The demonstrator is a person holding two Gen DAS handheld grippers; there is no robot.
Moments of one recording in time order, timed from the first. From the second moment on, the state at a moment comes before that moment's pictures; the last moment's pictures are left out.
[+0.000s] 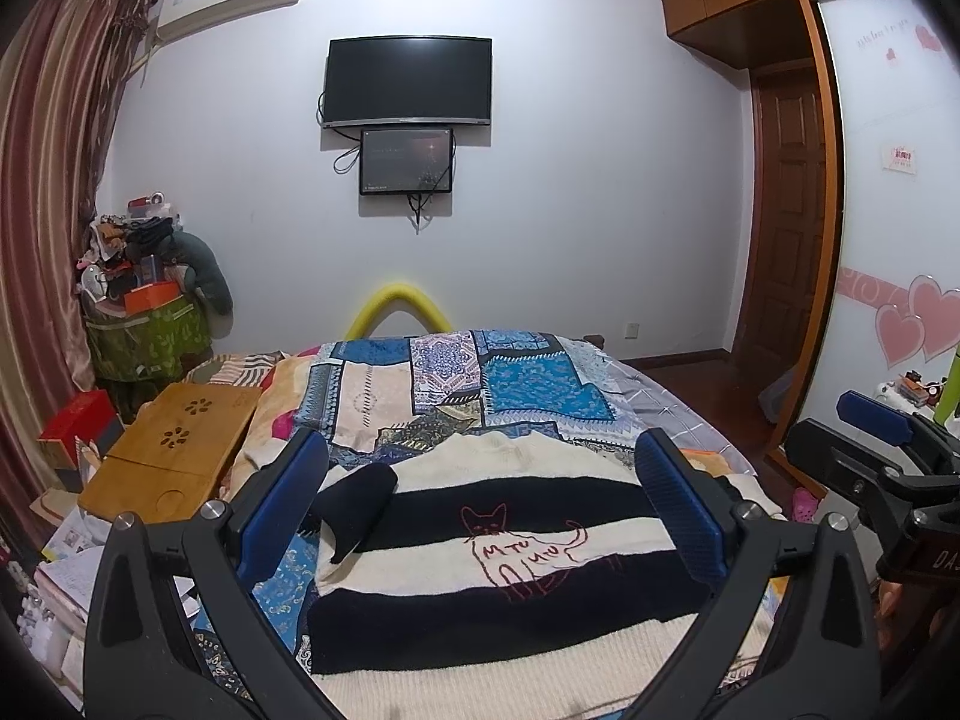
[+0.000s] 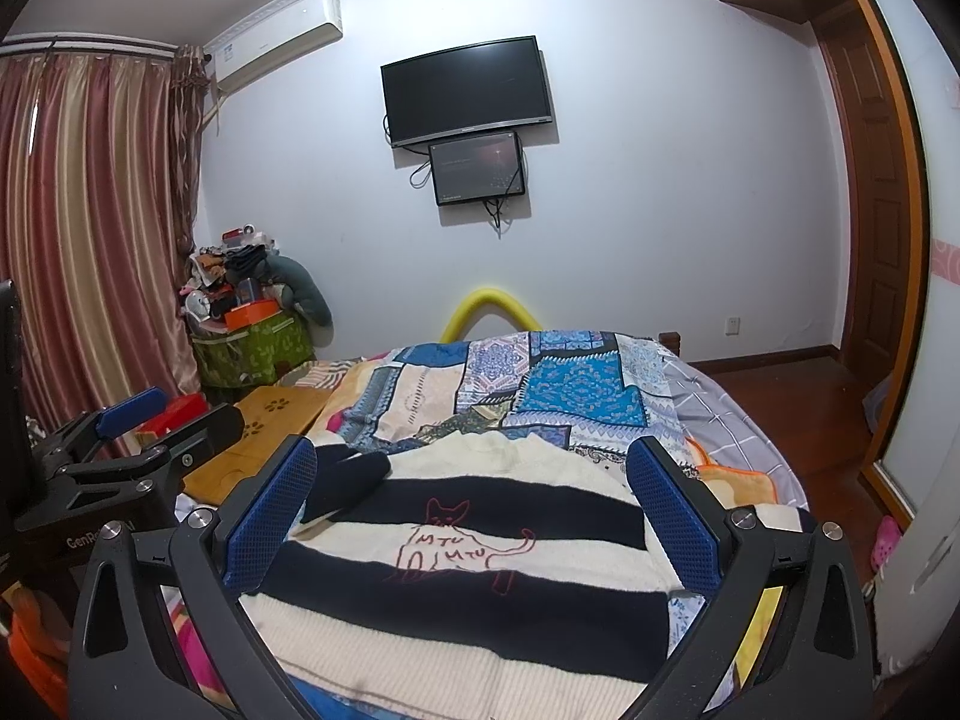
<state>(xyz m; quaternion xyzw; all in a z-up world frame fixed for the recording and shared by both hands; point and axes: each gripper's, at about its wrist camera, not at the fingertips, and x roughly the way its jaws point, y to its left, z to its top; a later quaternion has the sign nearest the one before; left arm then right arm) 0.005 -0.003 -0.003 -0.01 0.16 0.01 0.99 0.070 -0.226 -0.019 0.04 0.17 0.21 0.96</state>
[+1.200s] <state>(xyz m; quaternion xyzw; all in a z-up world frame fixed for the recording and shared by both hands) 0.008 0.000 0.001 -0.02 0.16 0.02 0.99 0.073 -0.227 -0.025 0.04 0.18 0.21 0.96</state>
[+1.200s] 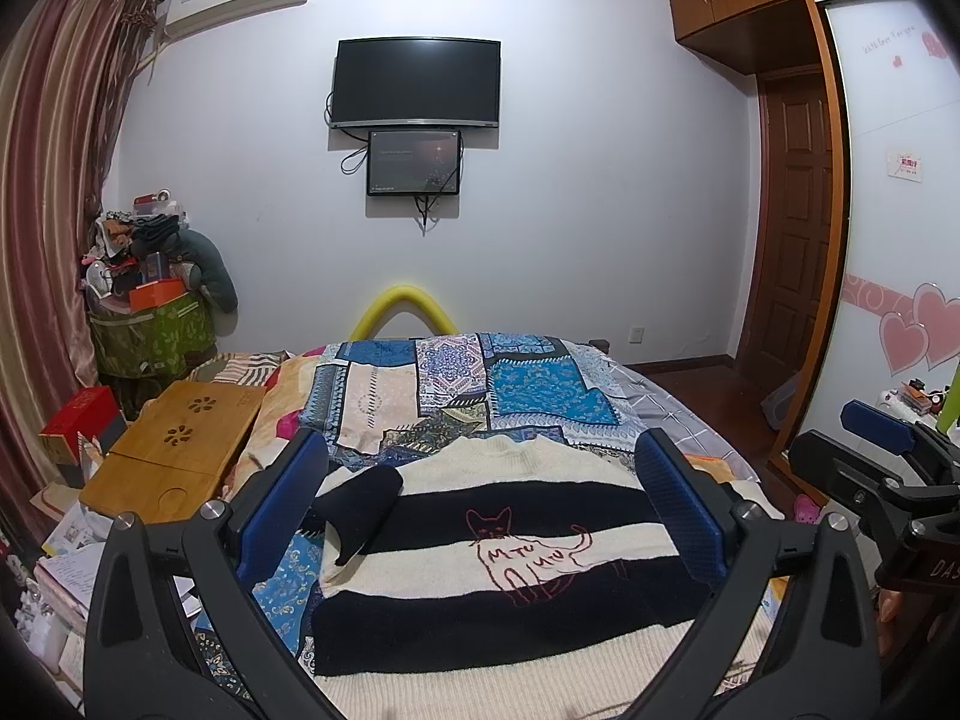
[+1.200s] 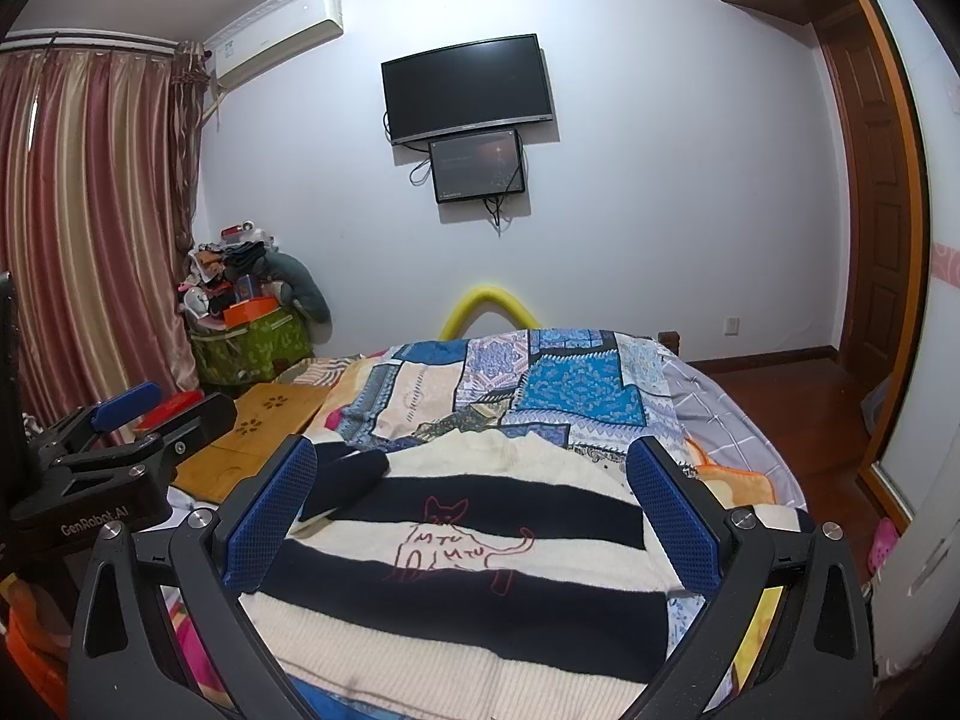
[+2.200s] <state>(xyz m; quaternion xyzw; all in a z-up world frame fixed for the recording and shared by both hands) 0.122 0.072 -0.031 -0.03 0.24 0.05 0.97 0.155 -0.214 -0.054 0.01 0.24 0.18 0.95</state>
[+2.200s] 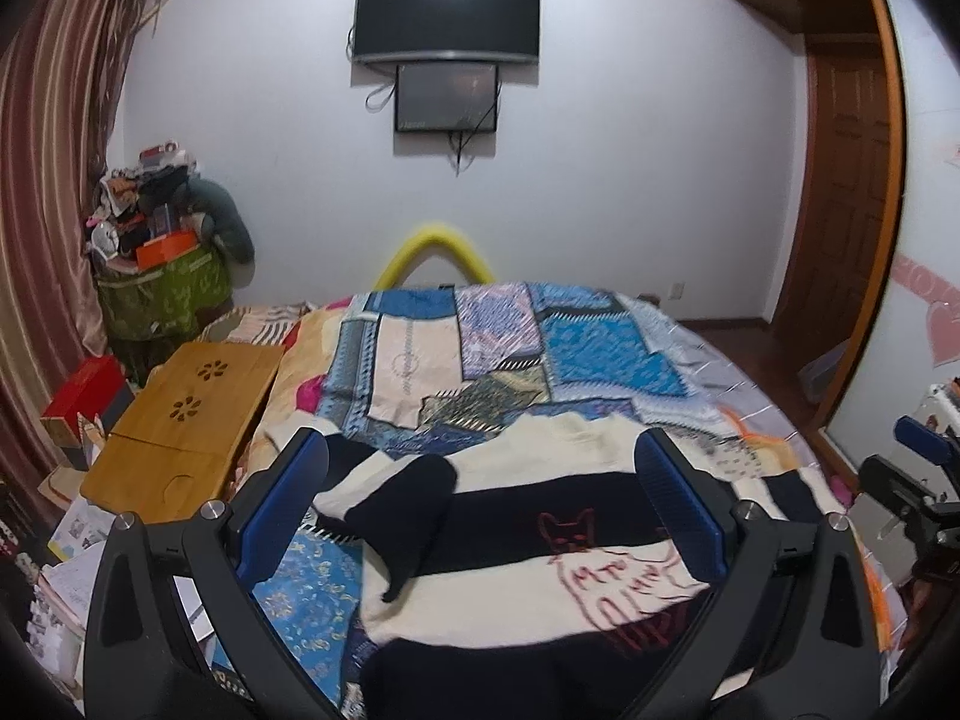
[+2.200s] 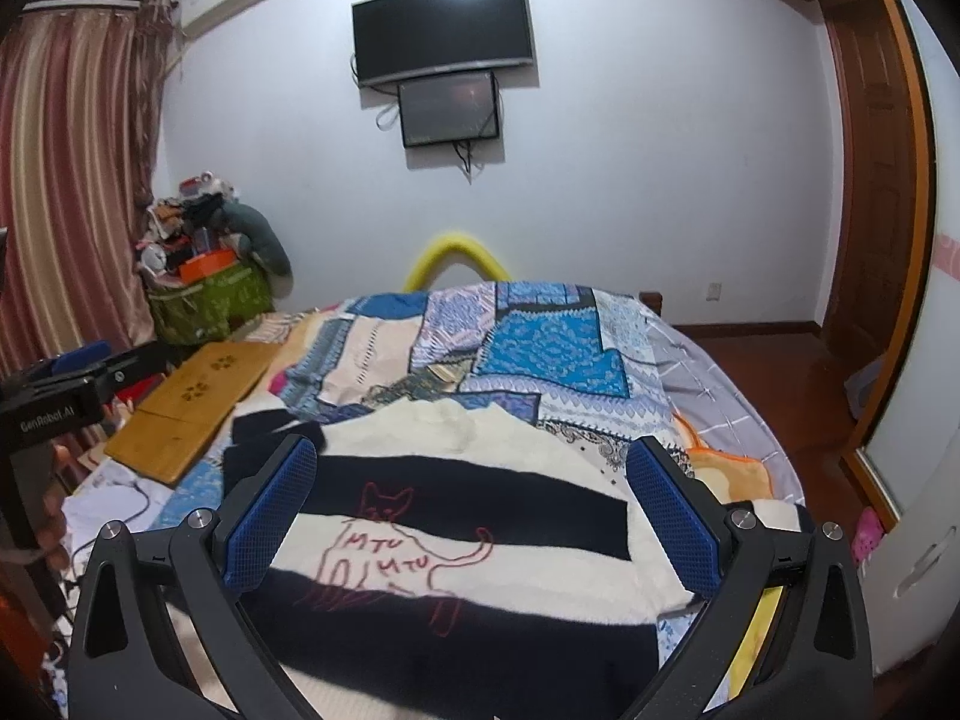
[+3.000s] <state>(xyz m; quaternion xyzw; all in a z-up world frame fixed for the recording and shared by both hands) 0.277 0.235 -0.133 -0.13 0.43 0.14 0.88 0.284 -0.195 -0.082 -0.07 0.33 0.17 0.92</state>
